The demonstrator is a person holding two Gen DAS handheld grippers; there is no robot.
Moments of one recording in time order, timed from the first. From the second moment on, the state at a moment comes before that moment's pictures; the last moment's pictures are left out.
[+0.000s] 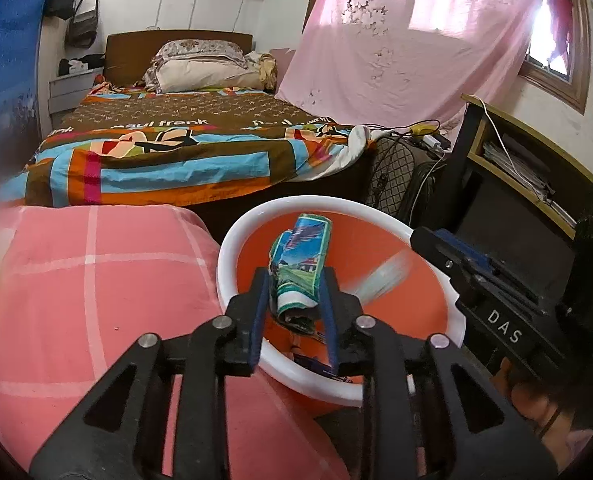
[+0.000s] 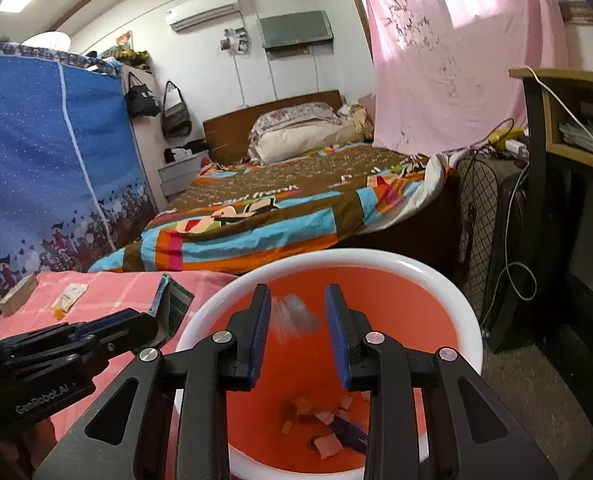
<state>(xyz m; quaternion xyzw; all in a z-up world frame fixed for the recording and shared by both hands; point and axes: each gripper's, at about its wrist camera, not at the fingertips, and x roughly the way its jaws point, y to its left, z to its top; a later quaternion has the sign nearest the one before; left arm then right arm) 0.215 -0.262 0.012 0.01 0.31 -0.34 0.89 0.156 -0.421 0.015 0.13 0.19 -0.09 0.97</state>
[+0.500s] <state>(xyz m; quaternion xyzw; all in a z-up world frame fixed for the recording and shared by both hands) 0.218 -0.248 0.019 0.00 0.30 -0.32 0.90 0.154 -0.427 0.018 0.13 0.19 -0.10 0.97</state>
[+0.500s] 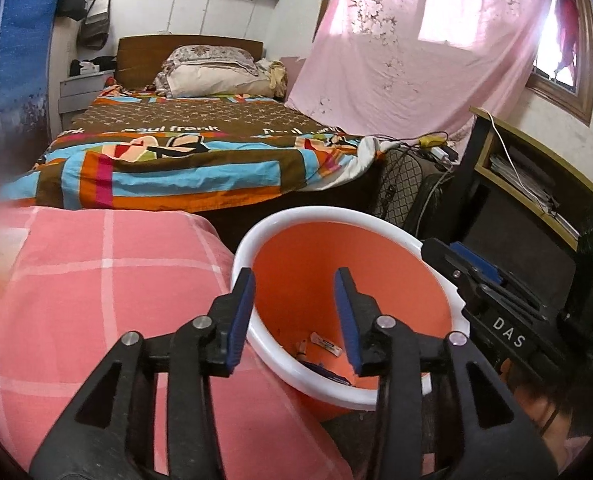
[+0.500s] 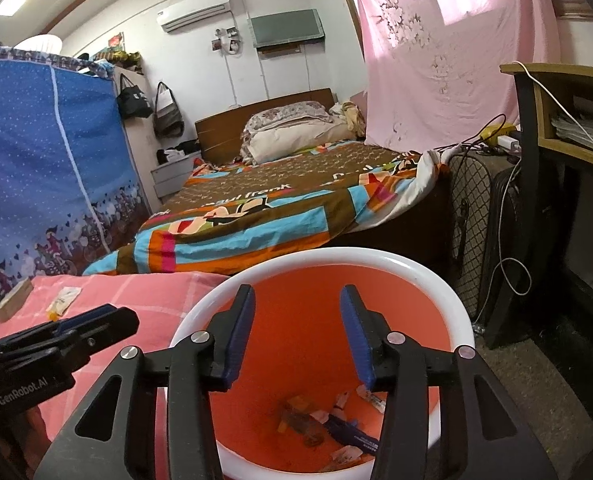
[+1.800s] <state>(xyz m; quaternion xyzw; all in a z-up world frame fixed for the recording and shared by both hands) 0.203 -0.025 0.057 -0.04 0.08 -0.02 1.00 0.183 -0.258 0.077 0.05 -0.02 0.04 1.00</state>
